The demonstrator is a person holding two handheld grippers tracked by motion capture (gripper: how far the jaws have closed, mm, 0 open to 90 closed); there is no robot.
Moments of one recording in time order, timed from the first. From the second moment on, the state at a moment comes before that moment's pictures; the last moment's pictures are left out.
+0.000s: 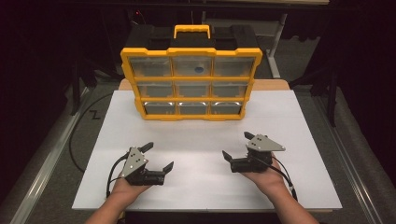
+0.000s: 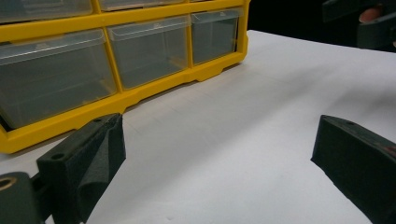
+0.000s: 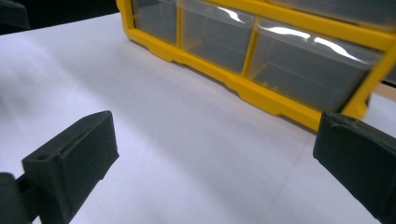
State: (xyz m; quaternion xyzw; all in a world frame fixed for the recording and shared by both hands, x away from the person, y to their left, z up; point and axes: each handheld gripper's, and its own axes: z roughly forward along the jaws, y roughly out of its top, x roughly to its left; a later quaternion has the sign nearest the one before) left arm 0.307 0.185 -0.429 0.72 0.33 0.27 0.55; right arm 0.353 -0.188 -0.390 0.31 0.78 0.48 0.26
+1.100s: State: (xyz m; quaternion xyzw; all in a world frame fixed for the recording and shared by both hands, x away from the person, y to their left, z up) left arm 0.305 0.186 -0.428 0.72 0.33 0.28 0.55; right arm 0.322 -0.241 -0.410 0.34 0.75 0.49 0.27
